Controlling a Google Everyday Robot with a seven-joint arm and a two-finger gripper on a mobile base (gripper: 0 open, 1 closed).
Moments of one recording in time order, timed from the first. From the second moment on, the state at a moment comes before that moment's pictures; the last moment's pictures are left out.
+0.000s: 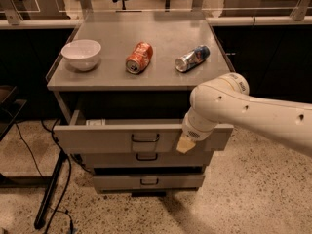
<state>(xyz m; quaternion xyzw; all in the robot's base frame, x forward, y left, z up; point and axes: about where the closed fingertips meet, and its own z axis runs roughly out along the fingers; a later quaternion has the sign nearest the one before) 0.560 -0.115 0.672 -0.54 0.83 -0.02 0.17</state>
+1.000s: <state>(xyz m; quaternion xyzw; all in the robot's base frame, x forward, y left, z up) 0.560 -0.115 0.672 -0.54 0.83 -0.02 0.17</state>
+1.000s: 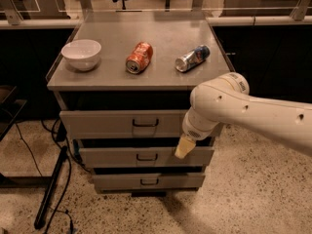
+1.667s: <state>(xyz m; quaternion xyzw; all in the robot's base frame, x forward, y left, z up) 0.573 -0.116 0.668 -0.53 0.83 -0.04 0.17</state>
